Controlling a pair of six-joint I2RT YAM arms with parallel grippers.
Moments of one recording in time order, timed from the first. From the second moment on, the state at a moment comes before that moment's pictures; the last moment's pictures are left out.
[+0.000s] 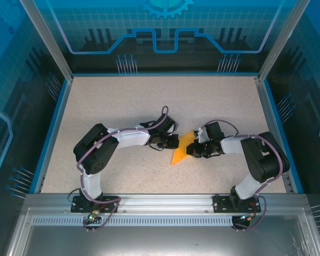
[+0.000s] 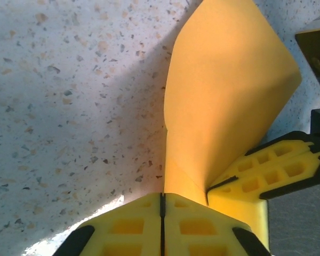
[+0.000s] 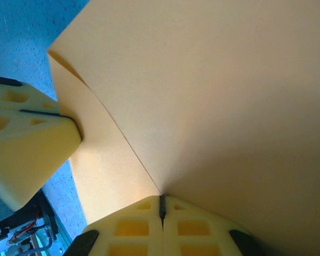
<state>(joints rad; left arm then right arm) -0.74 1.90 1.15 -0.26 0.29 -0.64 0.30 1.63 0.57 -0.05 -0.71 0.55</state>
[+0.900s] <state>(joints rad) -0.77 1.85 1.05 -0.26 0.32 -0.63 0.29 1.64 0.57 -0.05 -0.72 0.55</state>
